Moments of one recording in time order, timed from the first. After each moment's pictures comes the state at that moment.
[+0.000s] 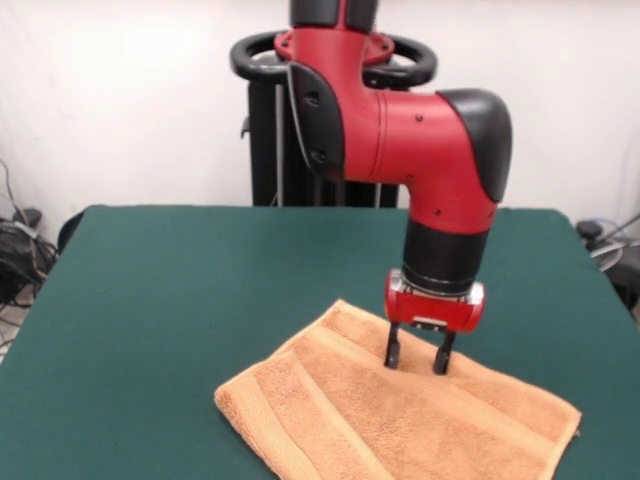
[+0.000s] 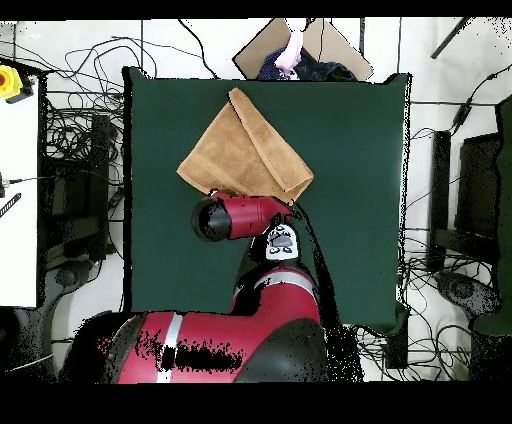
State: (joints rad) arm -0.08 -0.37 -0.02 1.58 -0.20 0.20 2.01
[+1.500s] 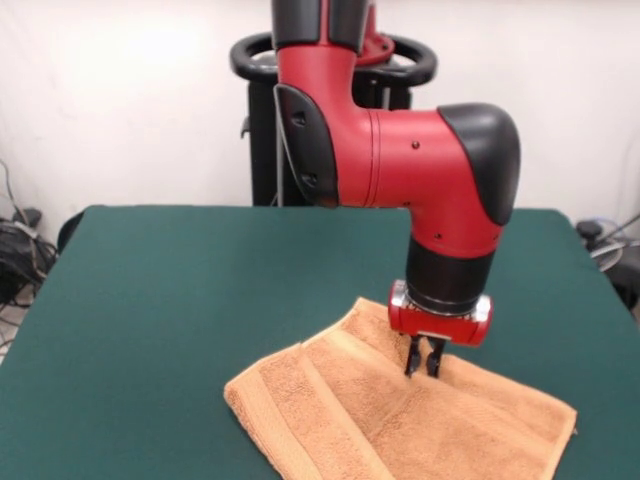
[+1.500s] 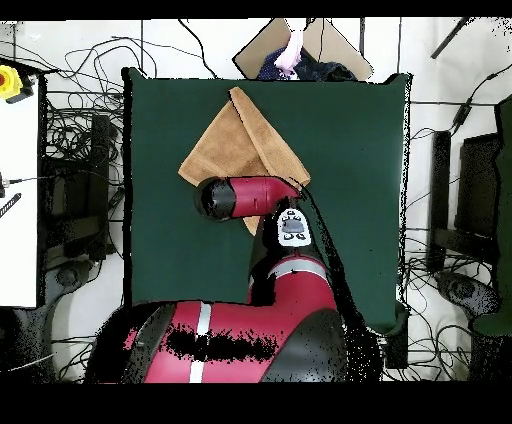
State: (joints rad) arm -0.13 -0.35 0.06 1.48 -0.20 0.41 2.01
